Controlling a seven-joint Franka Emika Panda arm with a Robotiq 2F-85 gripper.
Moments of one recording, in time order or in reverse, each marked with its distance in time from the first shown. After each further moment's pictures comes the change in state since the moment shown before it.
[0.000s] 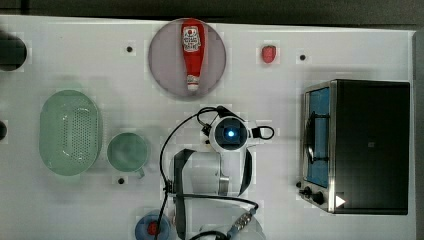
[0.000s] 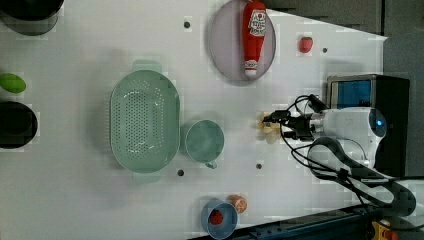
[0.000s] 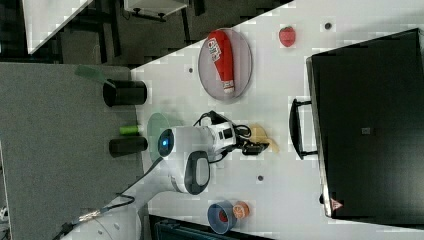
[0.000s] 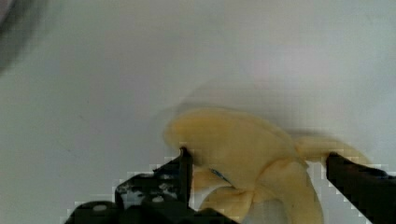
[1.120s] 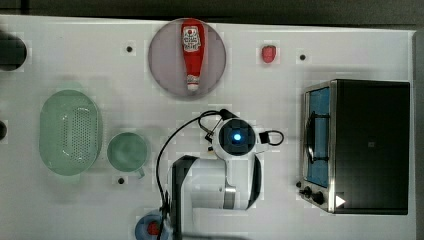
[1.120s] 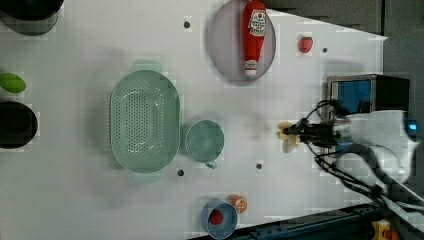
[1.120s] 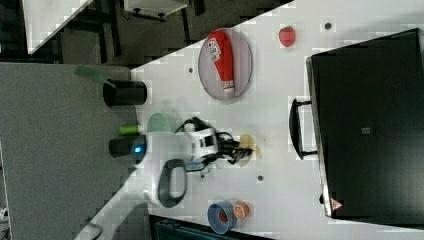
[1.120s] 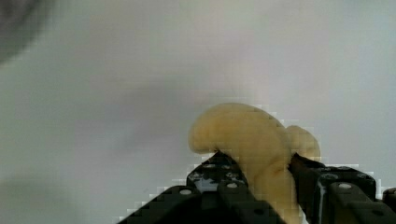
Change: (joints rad) arm -0.013 -0.271 -0.008 -0.045 -0.013 -0.261 -0.007
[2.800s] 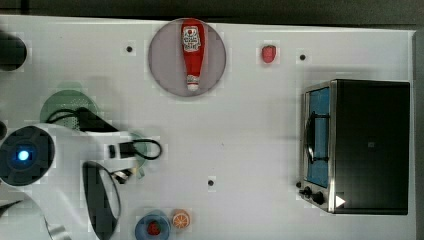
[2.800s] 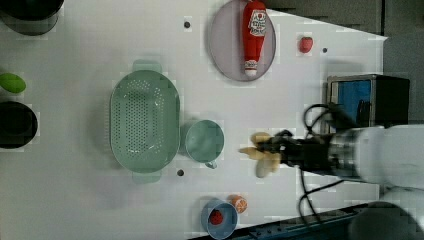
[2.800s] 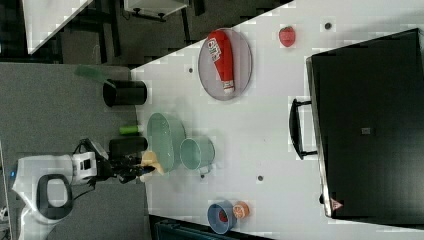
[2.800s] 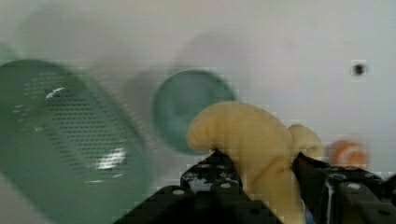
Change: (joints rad) arm 0.103 -0.208 0.443 0.275 0.129 -0.438 0.496
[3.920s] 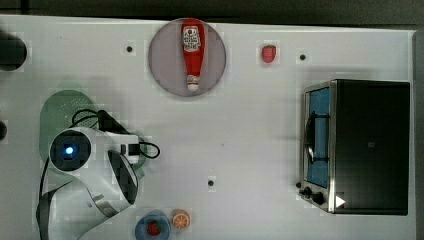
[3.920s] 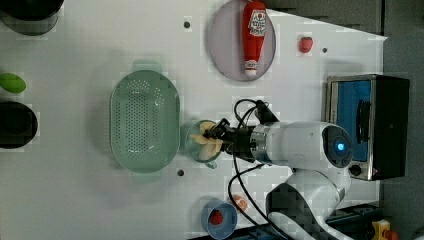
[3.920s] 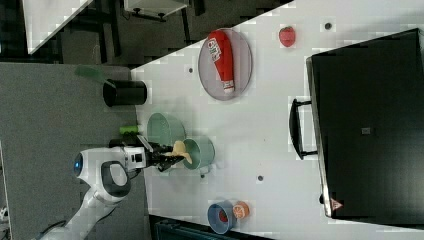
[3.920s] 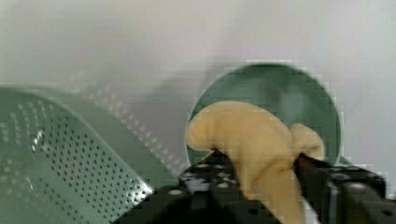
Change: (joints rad) arm -0.022 0.320 0.068 -0.121 -0.151 0.477 0.273
